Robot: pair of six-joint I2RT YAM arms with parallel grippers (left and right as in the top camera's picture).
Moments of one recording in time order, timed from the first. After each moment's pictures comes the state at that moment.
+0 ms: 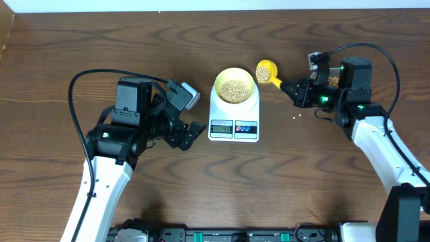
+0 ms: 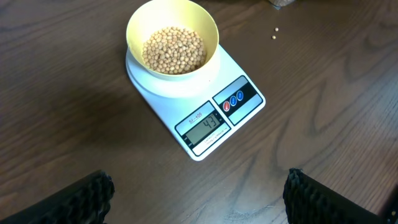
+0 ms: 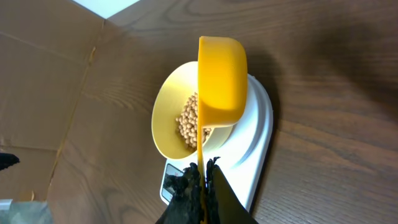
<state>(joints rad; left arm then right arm) -0.19 1.17 1.05 -0.81 0.49 0.38 0.06 1.53 0.93 -0.11 -0.76 0.32</state>
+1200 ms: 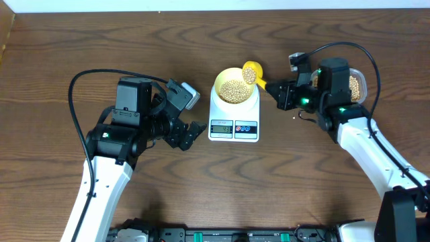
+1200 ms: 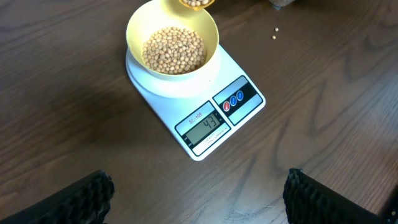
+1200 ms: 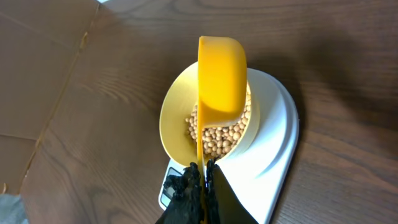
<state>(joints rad) -0.19 1.17 1.05 -0.81 0.49 0.38 0.19 1.53 0.93 -0.06 -0.63 0.32</state>
